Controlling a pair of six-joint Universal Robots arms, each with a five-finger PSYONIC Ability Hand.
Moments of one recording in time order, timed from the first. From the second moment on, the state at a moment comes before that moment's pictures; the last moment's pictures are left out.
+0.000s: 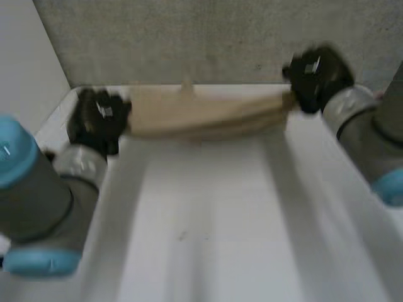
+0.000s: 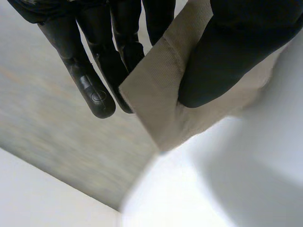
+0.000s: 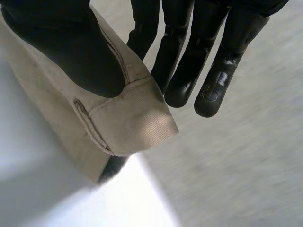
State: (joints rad) left arm 4.18 -1.75 -1.70 3.47 -1.79 3.80; right arm 1.99 -1.25 1.26 0.03 1.53 2.46; left_hand 1.14 1.20 1.19 1.20 0.98; right_hand 0.96 1.16 1.18 1.19 0.96
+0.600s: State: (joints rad) left arm 4.03 -1.69 -1.90 3.03 -1.82 3.69; right arm 1.97 -1.35 1.63 0.44 1.52 2.29; left_hand 1.14 1.20 1.19 1.20 0.99; right_hand 0.97 1.17 1.18 1.19 0.98
